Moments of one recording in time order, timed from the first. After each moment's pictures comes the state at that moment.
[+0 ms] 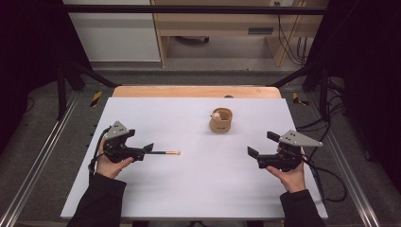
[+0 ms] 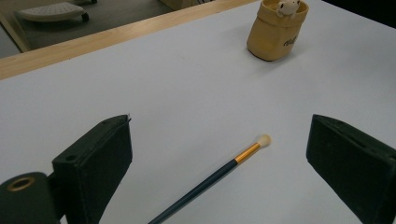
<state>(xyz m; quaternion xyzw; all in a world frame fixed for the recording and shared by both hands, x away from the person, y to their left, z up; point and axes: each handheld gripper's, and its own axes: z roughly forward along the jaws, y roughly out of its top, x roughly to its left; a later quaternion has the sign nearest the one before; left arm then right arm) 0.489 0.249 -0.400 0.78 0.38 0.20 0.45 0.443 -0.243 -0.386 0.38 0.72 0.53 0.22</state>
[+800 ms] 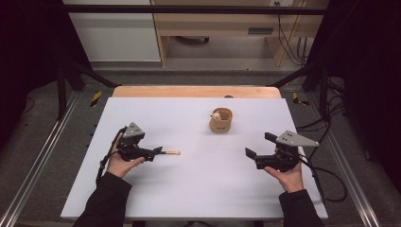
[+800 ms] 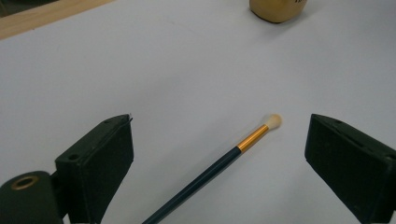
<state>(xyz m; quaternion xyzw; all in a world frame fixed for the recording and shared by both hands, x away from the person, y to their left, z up) 0.507 0.227 -0.426 0.82 0.37 0.18 0.40 0.446 -0.239 -0.390 0.38 0.73 0.53 0.22</state>
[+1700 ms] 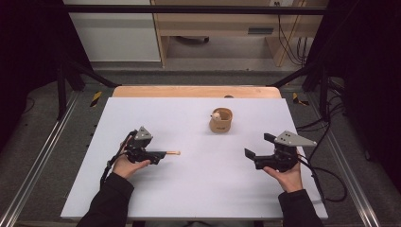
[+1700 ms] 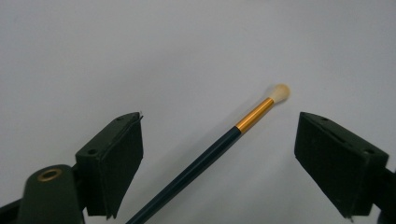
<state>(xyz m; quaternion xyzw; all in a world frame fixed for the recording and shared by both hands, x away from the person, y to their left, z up) 0.514 0.212 -0.449 0.85 0.36 0.16 0.35 0.447 -0.237 -0.393 0.38 0.73 0.52 0.21</state>
